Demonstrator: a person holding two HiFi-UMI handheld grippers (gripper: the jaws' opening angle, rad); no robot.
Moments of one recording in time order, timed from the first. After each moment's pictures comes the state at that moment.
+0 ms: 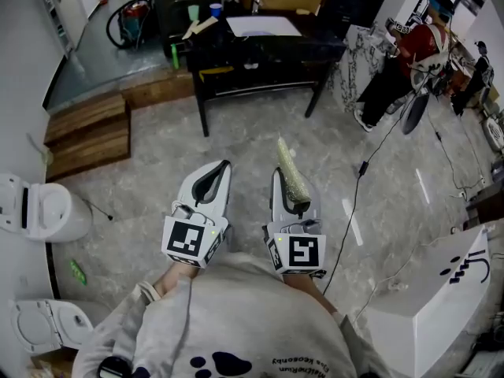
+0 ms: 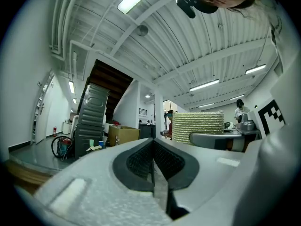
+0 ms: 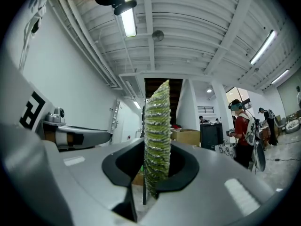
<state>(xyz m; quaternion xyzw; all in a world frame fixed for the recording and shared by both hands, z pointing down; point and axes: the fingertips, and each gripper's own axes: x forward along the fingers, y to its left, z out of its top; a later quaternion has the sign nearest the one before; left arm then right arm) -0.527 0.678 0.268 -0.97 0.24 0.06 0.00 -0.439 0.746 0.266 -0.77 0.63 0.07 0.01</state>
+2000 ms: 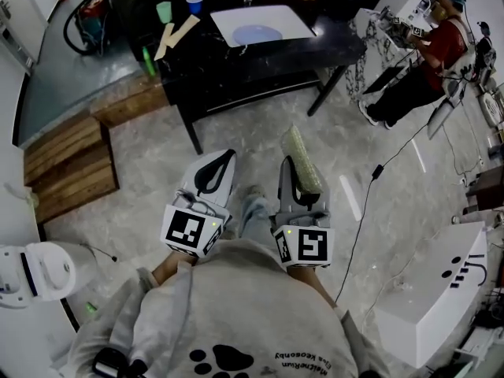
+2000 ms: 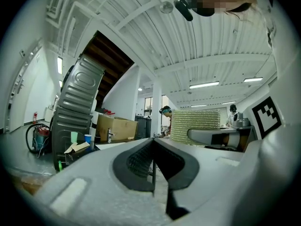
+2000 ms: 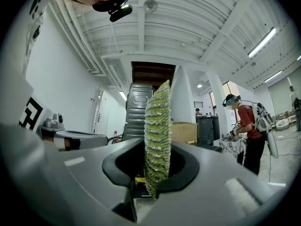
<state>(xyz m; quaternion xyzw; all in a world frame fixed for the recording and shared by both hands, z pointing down) -0.364 0.319 0.318 -0.99 0.15 0.04 -0.04 -0.283 0.398 0.306 -0.82 0.58 0.04 0.00</state>
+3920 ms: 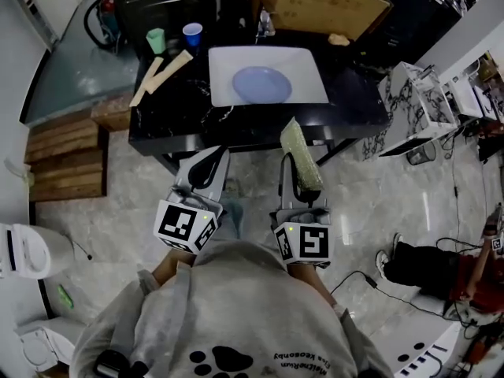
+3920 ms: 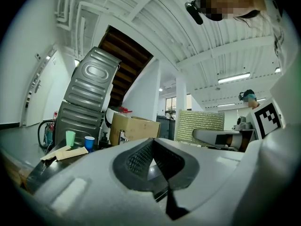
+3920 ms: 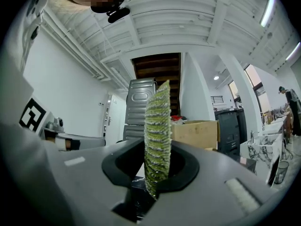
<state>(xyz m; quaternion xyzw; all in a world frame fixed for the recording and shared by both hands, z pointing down) -0.120 0.121 0.324 -0.96 0.28 0.05 -0.07 -0.008 0.188 0.301 -0.74 0.68 0.04 0.01</state>
